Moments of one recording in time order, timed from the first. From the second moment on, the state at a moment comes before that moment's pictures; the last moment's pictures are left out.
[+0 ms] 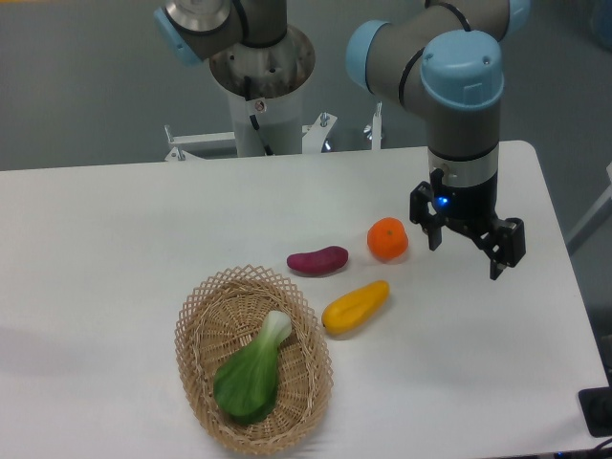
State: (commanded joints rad) arm 2.61 -1.86 -1.52 -0.98 1.58 1.37
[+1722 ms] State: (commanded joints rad) arm 2.22 -1.95 -1.72 -0.78 1.58 0.66
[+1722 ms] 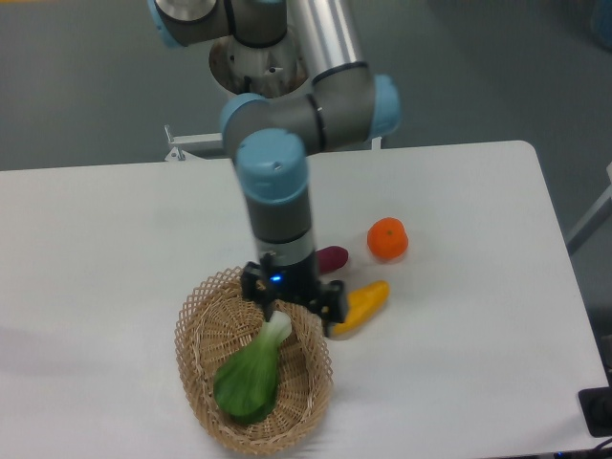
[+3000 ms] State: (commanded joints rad) arm 2.20 -2.04 -1.78 -0.77 1.59 0.76
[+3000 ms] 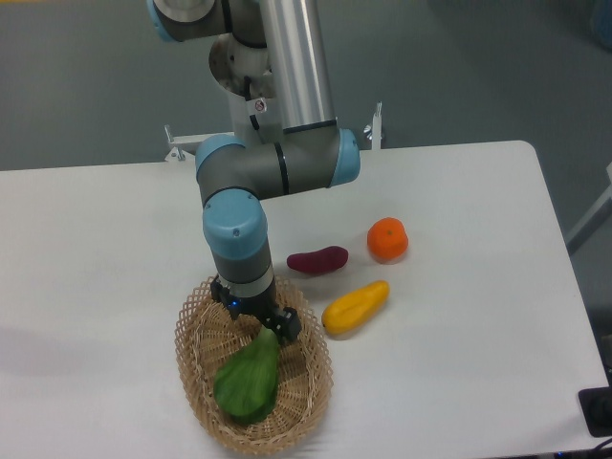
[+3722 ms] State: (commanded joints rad) arm 2.21 -2.04 -1.77 -0.76 1.59 0.76
